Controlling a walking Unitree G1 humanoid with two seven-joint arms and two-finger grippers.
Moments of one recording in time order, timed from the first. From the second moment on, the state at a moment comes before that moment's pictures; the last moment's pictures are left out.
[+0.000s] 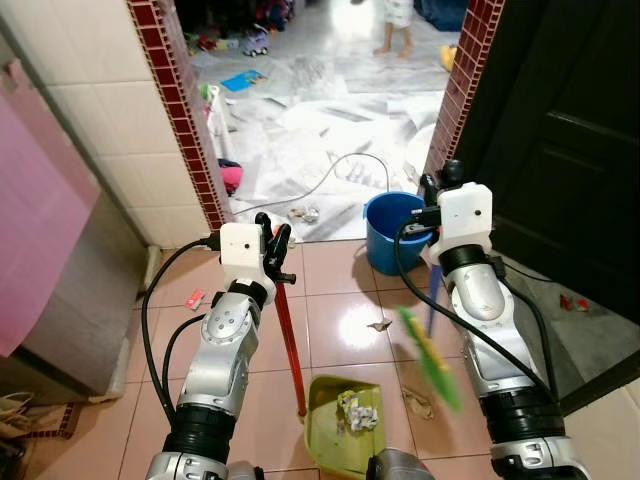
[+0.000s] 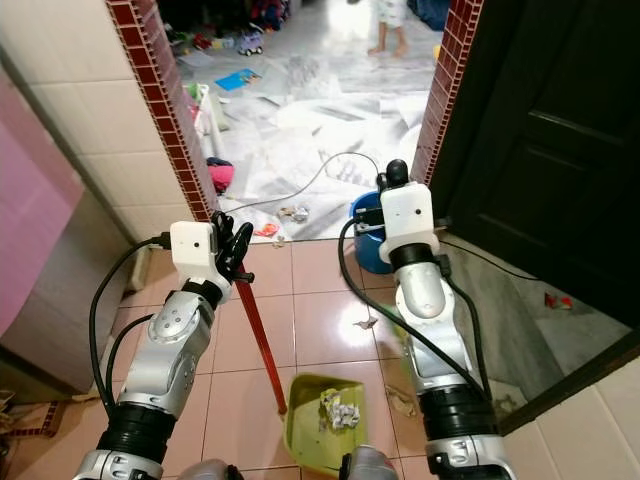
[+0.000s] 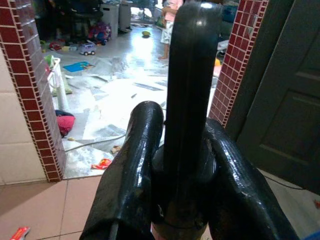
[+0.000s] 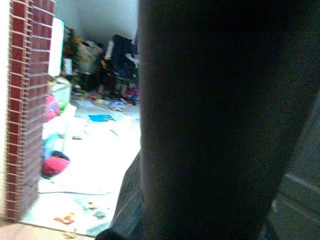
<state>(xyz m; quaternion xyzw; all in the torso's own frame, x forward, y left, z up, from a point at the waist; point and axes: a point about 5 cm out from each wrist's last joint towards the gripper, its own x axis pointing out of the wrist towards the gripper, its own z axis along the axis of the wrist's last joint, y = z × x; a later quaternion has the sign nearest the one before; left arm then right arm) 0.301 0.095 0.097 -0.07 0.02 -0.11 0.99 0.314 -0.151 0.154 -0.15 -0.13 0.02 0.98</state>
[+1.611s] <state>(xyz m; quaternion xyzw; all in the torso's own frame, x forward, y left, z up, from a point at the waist) 0.301 0.114 0.110 -0.07 0.00 -0.04 1.00 0.332 -0.146 0.169 -0.03 -0.13 0.01 0.99</state>
